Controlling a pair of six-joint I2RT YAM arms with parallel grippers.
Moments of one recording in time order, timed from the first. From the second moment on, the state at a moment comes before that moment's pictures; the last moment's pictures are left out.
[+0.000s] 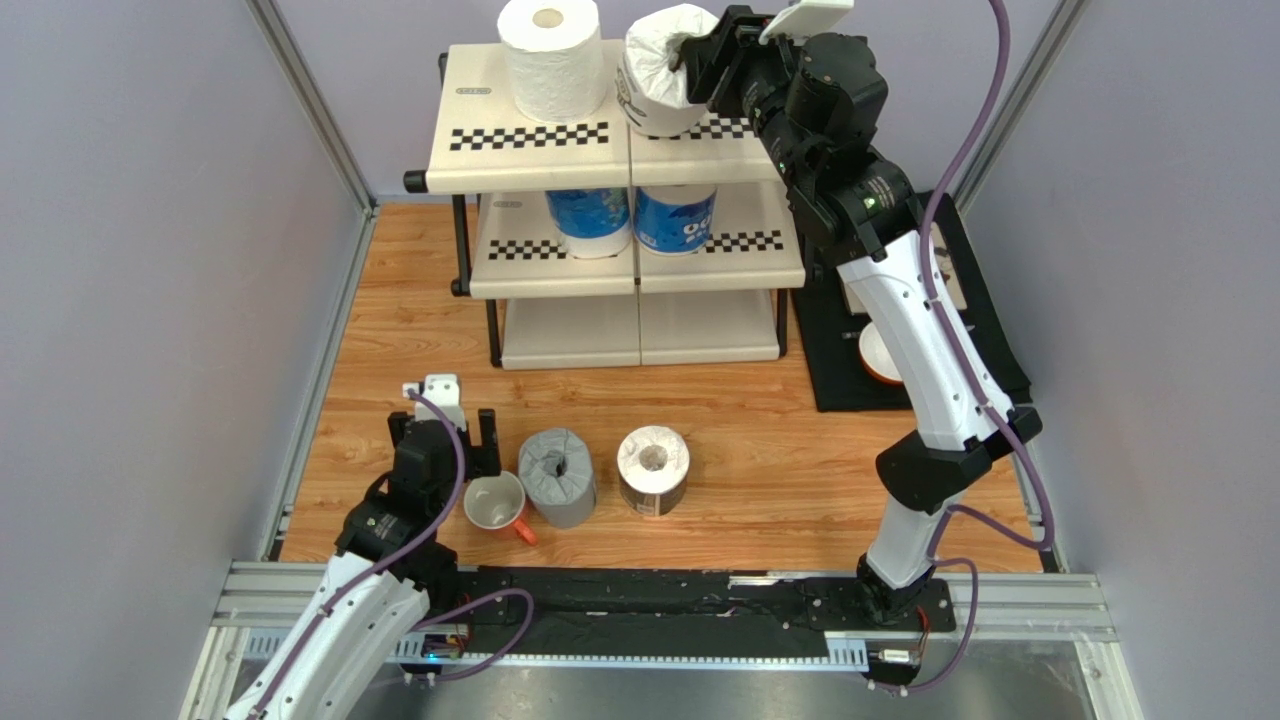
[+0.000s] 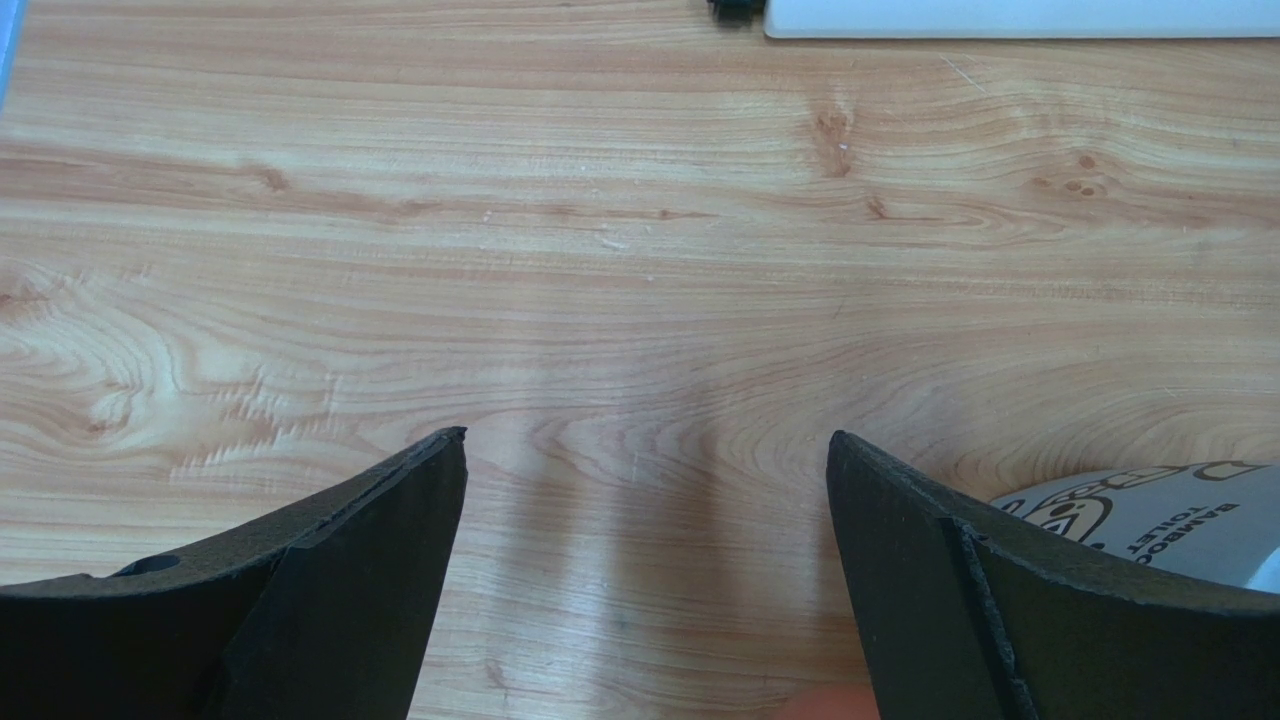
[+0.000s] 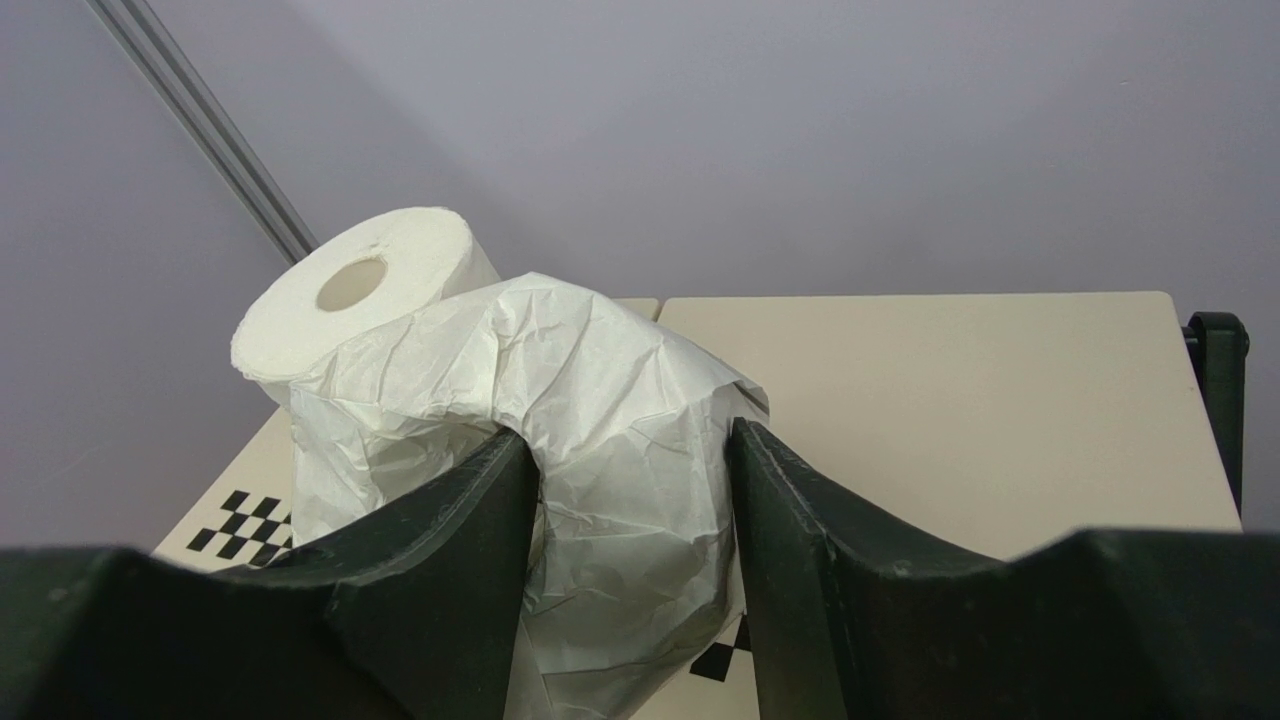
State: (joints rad) left arm -0.38 0.37 0.29 -0.50 -0.39 -0.21; right arm 0.58 1.79 2.37 -0.41 0.24 0.25
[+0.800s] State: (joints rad) left arm -0.38 0.37 0.29 -0.50 -0.39 -0.21; right arm 0.56 1.83 2.38 -0.33 0.19 0.26
